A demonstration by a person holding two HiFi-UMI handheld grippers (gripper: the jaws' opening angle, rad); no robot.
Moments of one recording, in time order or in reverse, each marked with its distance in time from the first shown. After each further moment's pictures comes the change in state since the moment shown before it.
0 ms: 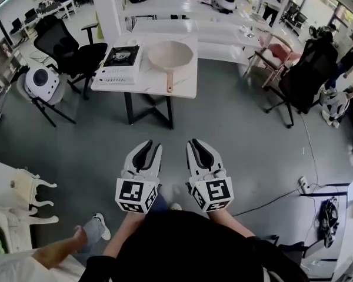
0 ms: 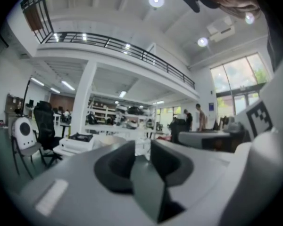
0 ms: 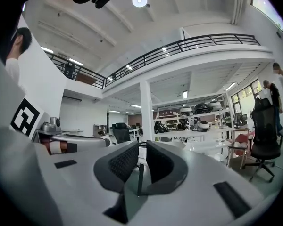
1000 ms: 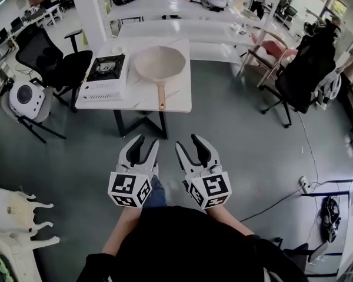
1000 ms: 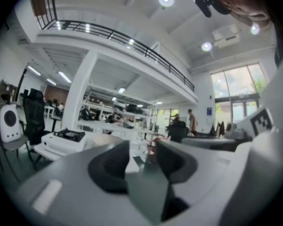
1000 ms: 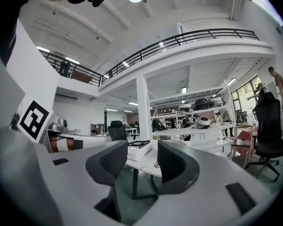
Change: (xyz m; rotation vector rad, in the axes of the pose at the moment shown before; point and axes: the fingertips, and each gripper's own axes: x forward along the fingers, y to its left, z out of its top) left arm 0.132 0.075 -0.014 -0.068 -0.001 -0.066; right arm 0.121 -0.061 -0.027 0.015 0.023 -0.012
